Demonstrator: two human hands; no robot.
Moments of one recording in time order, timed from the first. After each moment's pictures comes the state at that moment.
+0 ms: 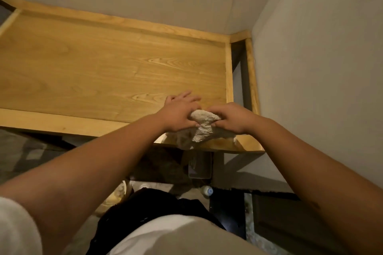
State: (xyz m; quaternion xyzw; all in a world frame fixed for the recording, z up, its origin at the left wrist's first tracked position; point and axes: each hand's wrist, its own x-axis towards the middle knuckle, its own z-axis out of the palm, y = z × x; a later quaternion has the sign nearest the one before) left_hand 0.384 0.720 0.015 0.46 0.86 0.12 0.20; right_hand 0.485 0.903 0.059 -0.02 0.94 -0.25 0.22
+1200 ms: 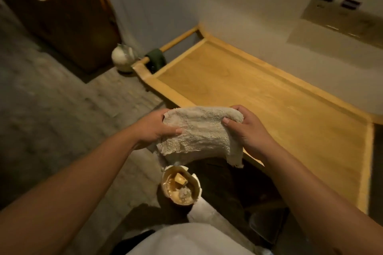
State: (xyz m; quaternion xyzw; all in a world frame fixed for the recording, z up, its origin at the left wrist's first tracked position) left_hand 0.432 0.220 0.105 -0.06 0.72 0.65 0.22; right_hand 0.417 0.494 0.121 -0.04 0.74 -0.65 0.16
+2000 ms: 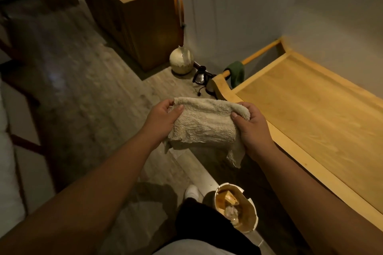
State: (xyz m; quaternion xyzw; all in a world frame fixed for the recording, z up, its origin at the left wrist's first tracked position) left_hand 0.402 -0.049 0.080 -0.19 0.72 0.67 -0.06; right_hand 0.345 0.192 0.086 -0.05 0.74 -0.66 0.10
